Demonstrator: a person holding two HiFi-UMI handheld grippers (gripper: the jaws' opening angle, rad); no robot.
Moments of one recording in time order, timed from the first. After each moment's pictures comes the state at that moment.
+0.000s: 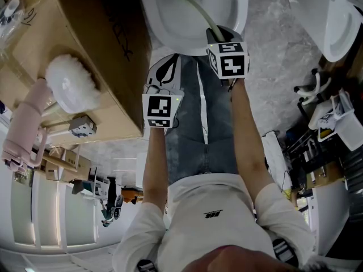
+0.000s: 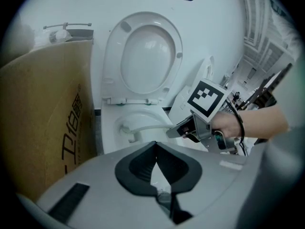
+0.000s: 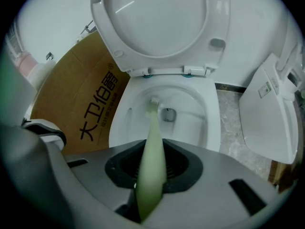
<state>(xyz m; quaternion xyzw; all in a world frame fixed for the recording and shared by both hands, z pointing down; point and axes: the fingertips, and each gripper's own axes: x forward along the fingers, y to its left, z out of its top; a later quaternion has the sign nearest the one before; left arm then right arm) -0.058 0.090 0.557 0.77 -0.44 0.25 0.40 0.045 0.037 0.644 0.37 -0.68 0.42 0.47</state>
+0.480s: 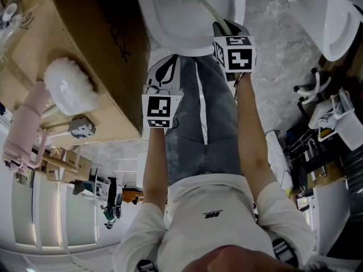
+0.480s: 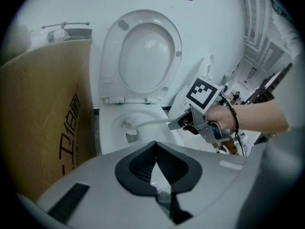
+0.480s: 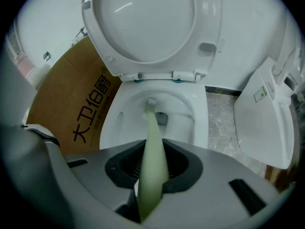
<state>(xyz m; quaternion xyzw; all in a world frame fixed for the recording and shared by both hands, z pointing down) -0.050 0.088 0.558 0.76 -0.43 0.25 0.40 0.073 0.009 0.643 0.39 -0.67 0.41 0.48</state>
